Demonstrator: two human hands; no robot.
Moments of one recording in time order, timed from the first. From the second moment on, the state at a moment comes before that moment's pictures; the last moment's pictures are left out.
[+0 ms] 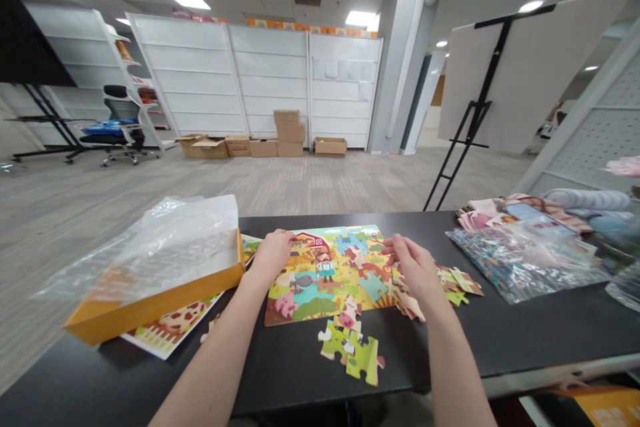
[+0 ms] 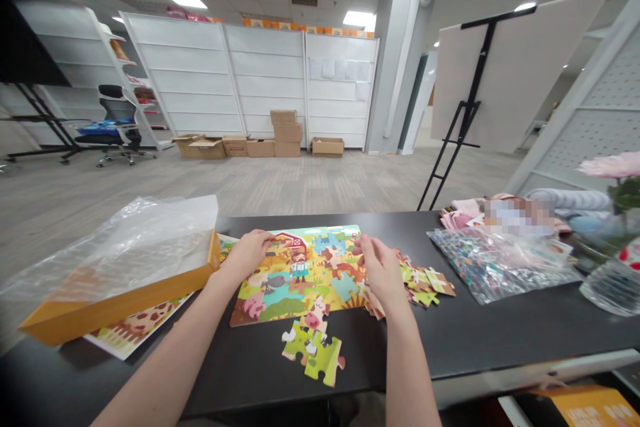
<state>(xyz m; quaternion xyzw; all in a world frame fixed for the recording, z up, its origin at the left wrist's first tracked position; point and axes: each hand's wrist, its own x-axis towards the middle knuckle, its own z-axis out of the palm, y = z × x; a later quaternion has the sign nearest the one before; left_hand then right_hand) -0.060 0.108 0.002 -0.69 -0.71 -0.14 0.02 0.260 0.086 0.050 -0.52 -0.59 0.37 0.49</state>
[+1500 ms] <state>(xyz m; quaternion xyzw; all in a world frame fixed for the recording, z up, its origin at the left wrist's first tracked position) -0.023 0.096 0.031 -0.74 -0.62 -0.27 0.03 0.310 0.085 0.032 -0.55 -0.66 0.34 0.38</state>
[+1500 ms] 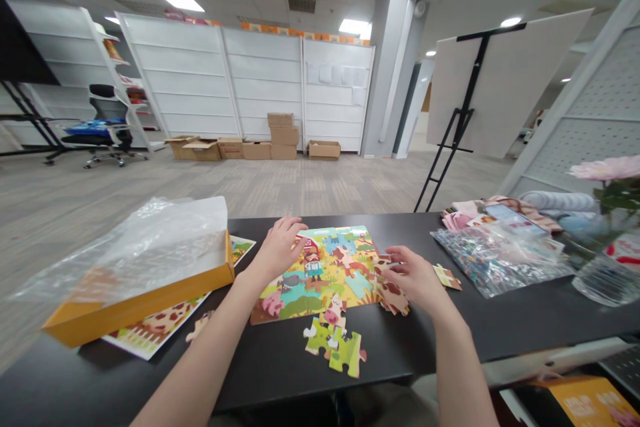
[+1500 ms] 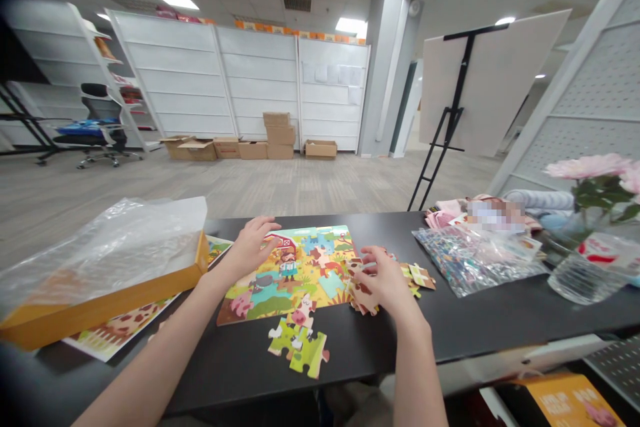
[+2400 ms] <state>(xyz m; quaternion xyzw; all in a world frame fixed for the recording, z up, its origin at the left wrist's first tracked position) 0.051 0.020 0.030 -0.51 -0.46 -0.55 -0.47 0.244 0.070 0.046 -0.35 -0.67 0.55 0.34</state>
